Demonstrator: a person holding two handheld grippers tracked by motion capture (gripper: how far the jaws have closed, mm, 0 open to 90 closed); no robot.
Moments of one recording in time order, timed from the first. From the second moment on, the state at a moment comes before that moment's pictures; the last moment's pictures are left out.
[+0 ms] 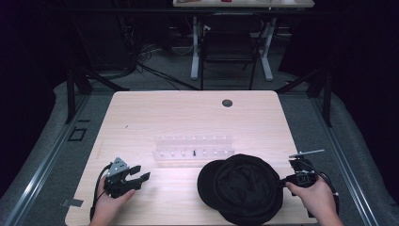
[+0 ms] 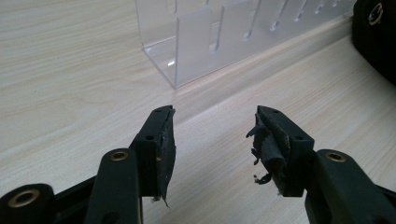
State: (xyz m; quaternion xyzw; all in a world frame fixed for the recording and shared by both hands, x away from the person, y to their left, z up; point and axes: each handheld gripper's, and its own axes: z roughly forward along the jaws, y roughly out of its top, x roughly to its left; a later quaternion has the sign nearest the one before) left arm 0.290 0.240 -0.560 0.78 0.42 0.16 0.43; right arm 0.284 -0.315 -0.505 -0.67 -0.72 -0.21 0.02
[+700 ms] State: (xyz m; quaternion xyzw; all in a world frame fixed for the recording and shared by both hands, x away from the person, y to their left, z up) left arm 0.291 0.237 -0.562 0.78 0.42 0.16 0.43; right arm 0.290 -0.298 -0.447 -0.65 -0.73 -0.21 0.04
